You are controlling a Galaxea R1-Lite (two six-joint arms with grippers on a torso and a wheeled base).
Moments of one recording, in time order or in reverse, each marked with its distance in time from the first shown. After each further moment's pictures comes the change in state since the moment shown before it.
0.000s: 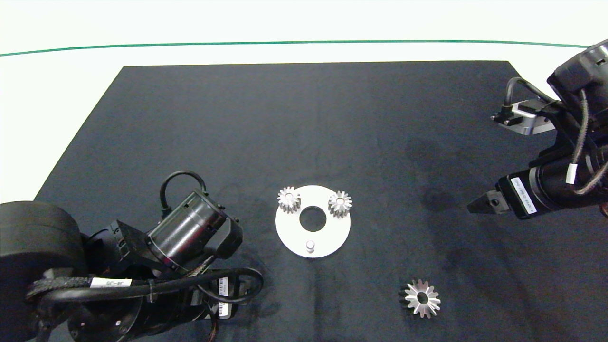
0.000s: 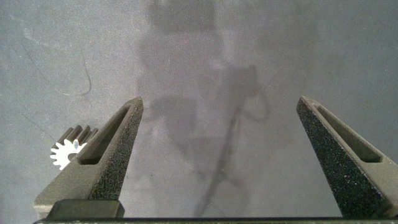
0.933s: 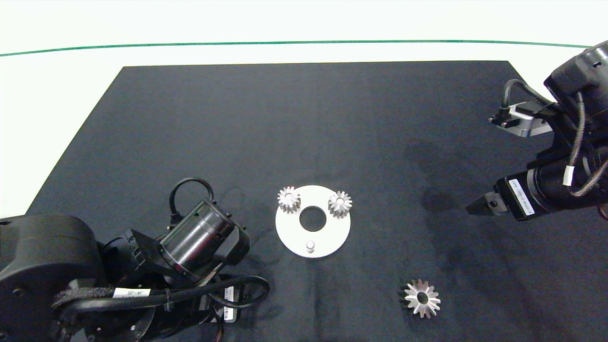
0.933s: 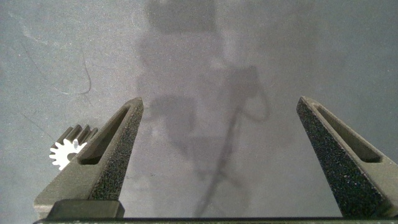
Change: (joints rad) left arm -0.003 0.026 0.036 -0.053 0.002 0.020; right arm 0.004 0.002 0.008 -0.005 -0.001 -0.001
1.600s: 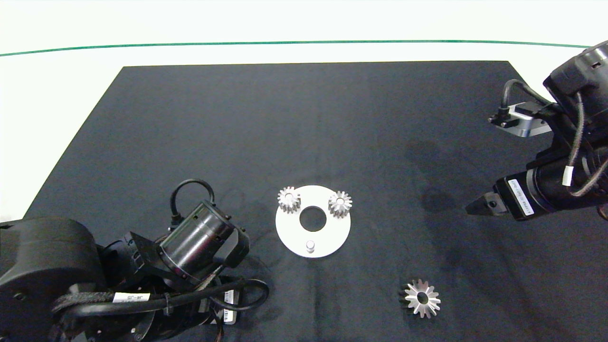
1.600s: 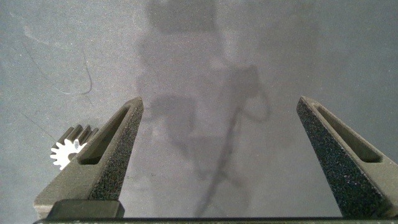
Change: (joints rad) left arm -0.001 -0.001 0.016 -0.021 0.001 0.012; right arm 0.000 0.001 0.000 -0.001 0.001 0.001
